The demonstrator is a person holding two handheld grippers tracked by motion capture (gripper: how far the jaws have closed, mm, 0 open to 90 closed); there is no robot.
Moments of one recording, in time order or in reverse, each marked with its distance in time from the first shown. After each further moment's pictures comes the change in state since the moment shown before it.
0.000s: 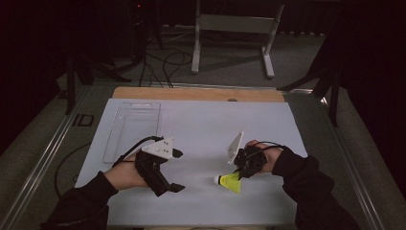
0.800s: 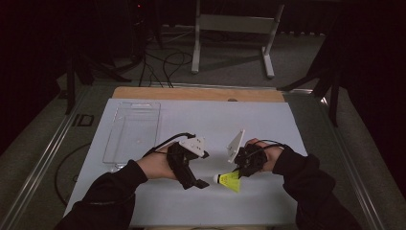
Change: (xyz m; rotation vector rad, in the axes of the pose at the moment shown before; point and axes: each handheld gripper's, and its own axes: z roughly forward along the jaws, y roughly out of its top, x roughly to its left) left arm 0.021 0.033 0.061 0.060 -0.105 0.068; right arm 0.001 0.003 -0.007 -0.025 0.005 -0.010
